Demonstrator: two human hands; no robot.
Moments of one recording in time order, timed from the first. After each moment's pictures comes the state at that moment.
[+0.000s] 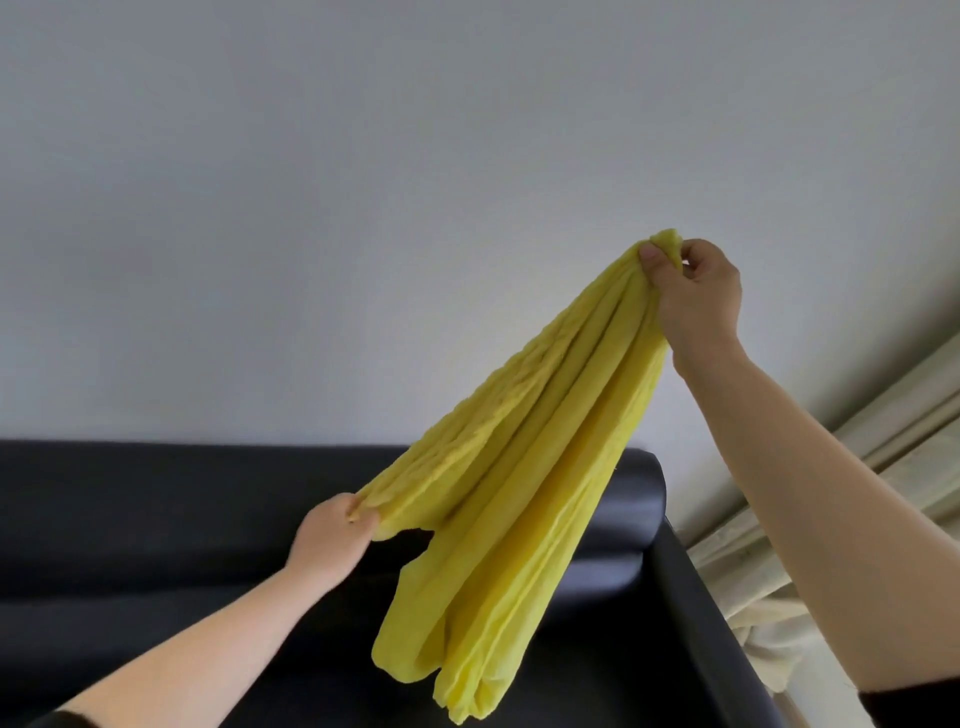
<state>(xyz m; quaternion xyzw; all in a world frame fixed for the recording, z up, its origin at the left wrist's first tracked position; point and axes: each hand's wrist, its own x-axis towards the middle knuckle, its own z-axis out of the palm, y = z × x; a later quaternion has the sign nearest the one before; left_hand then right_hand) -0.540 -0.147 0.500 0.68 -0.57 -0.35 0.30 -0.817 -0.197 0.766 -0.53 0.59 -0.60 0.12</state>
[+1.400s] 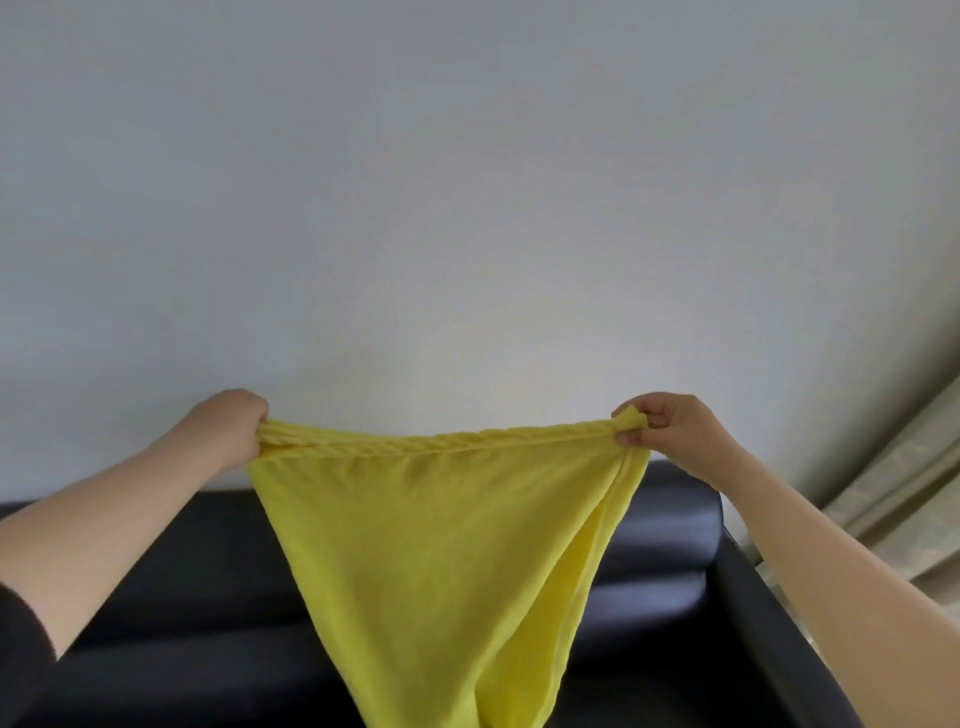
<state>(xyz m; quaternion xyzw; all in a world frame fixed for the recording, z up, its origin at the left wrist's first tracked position) -0.389 -0.232 0.623 0.71 -0.70 -0.01 0.00 -0.876 -0.185 0.659 -0.65 0.59 -0.36 0.32</state>
